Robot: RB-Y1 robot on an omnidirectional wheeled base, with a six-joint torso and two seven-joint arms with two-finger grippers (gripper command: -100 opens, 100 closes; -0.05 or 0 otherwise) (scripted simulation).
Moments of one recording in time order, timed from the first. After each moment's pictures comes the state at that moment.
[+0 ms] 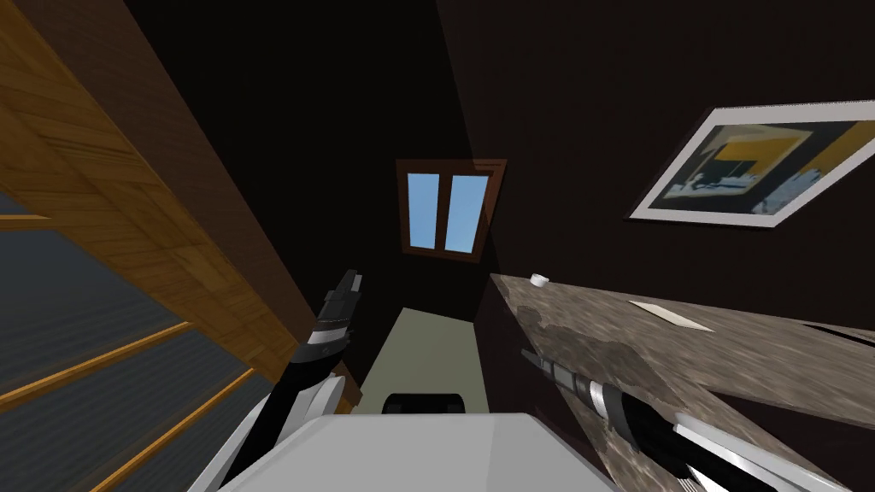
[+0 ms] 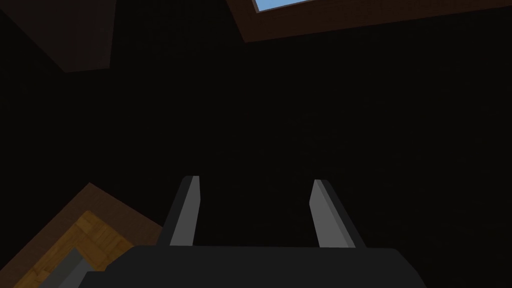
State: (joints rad) left arm 0.54 0.03 -0.01 -2.26 -0.05 -0.50 -0.17; right arm 0.86 -1.43 0.12 -1.82 -0.24 -0.32 0.09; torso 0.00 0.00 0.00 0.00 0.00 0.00
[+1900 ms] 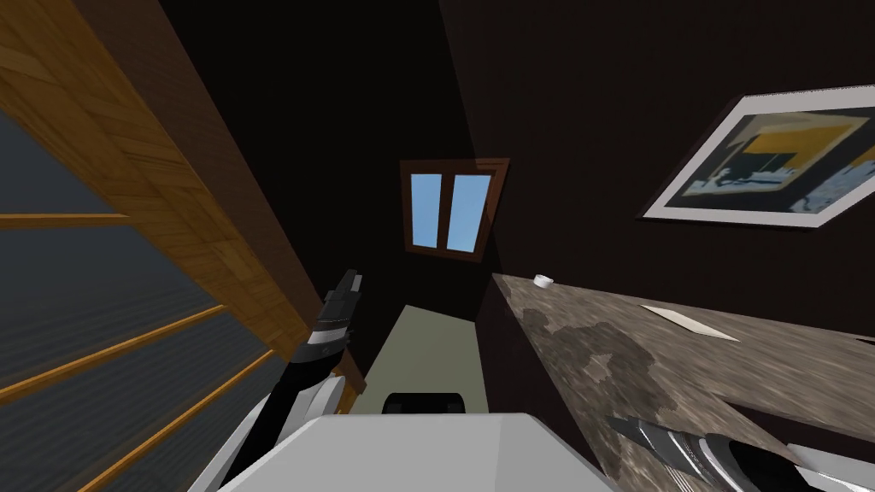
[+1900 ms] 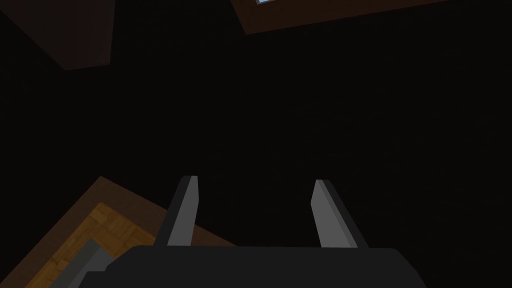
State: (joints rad) left arm 0.54 0.03 -0.01 -2.26 -0.05 -0.50 -0.17; right arm 1.11 -1.79 0.19 -1.56 -0.31 -0.24 0.13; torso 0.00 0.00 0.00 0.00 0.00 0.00
